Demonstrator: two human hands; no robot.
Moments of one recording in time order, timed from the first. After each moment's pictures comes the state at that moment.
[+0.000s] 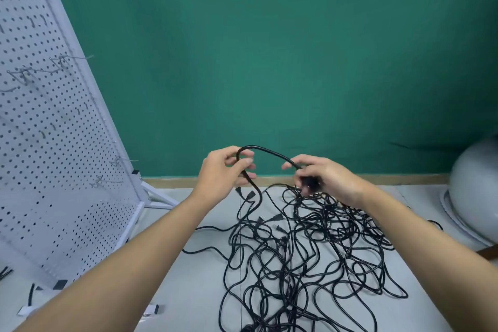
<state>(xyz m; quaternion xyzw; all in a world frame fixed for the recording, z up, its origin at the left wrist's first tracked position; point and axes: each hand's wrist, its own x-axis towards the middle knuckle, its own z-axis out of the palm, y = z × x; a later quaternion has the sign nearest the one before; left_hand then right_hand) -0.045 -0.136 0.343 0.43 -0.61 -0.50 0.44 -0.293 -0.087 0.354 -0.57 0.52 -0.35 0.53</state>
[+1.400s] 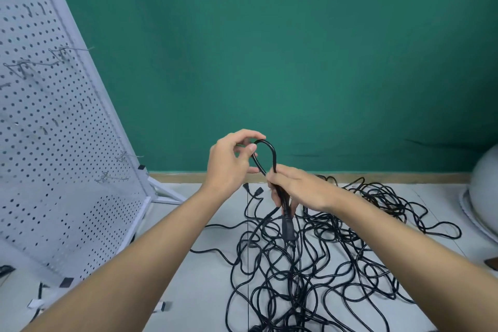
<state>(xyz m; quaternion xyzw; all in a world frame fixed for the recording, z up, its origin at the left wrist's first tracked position) -0.051 -0.161 0.346 0.42 -0.65 -0.40 0.49 -0.227 -0.109 0.349 -0.69 0.56 -0.20 0.42</state>
